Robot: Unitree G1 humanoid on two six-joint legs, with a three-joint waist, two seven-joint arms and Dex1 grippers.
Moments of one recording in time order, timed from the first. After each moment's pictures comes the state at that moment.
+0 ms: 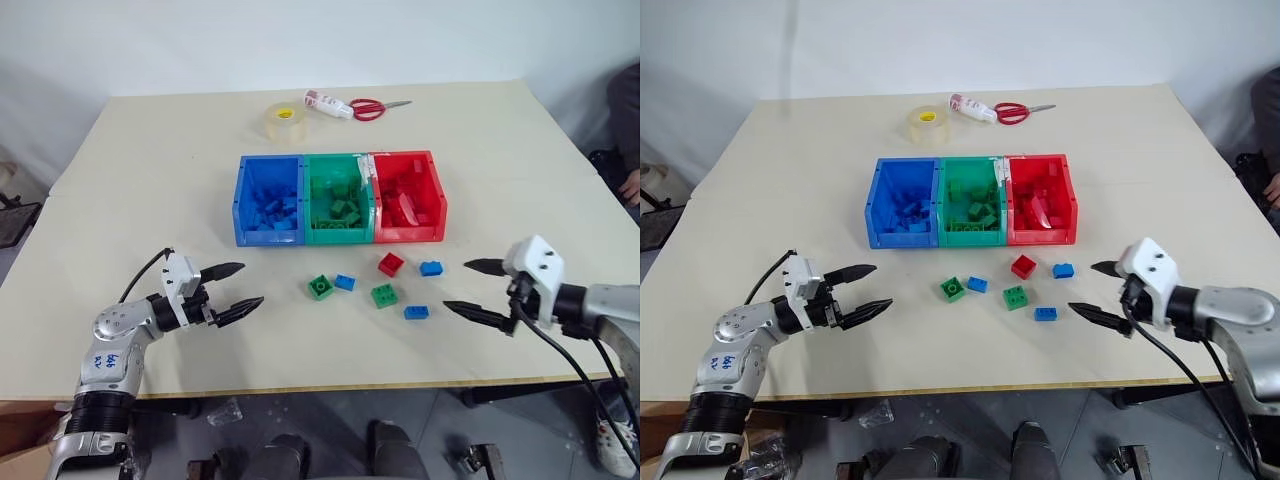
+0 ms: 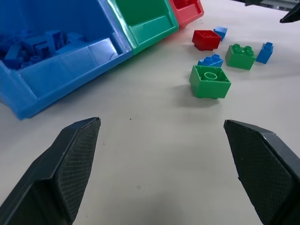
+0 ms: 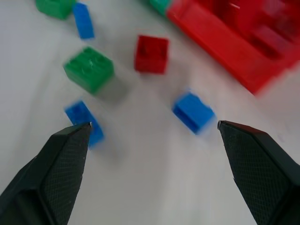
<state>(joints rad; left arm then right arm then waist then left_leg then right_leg) -0.24 0.55 0.14 0.23 -0.41 0.03 -1.05 -0.20 -0.92 -0.12 -0.20 0.40 0.49 1.03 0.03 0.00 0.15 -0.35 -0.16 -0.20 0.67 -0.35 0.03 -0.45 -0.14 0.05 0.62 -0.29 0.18</state>
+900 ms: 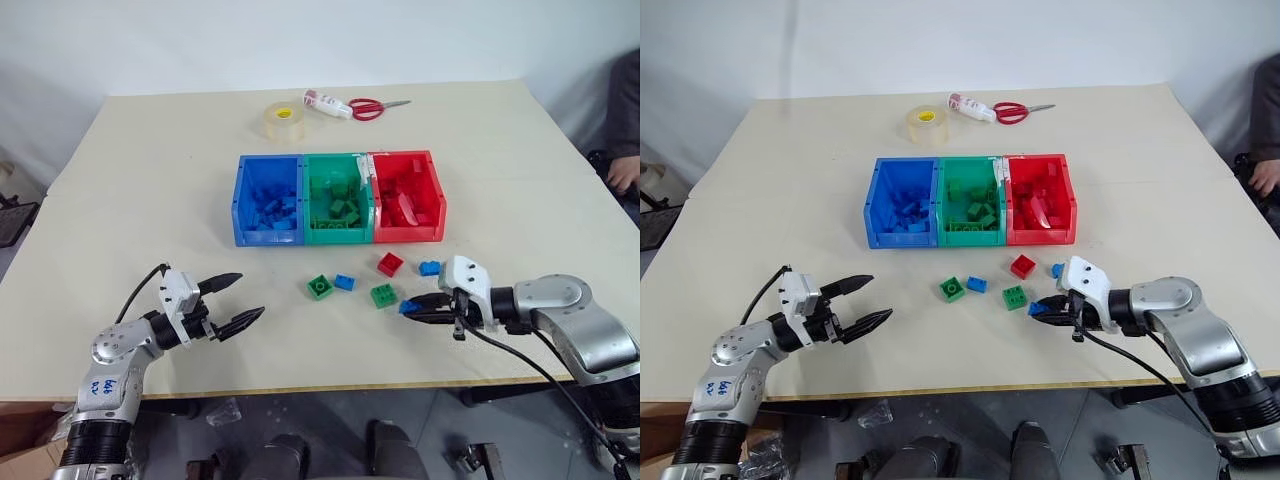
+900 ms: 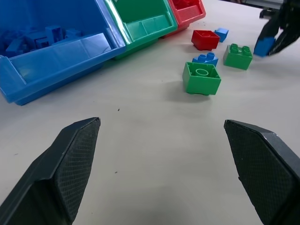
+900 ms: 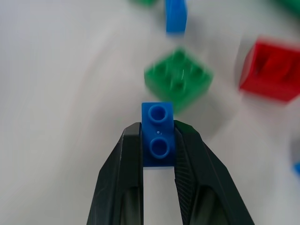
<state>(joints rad) -0.13 0.52 0.16 0.10 -0.42 0.04 -0.98 -0.35 -0.83 0.10 -0.16 0.35 0.49 1.11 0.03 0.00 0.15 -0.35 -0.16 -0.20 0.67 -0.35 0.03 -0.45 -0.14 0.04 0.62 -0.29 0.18</state>
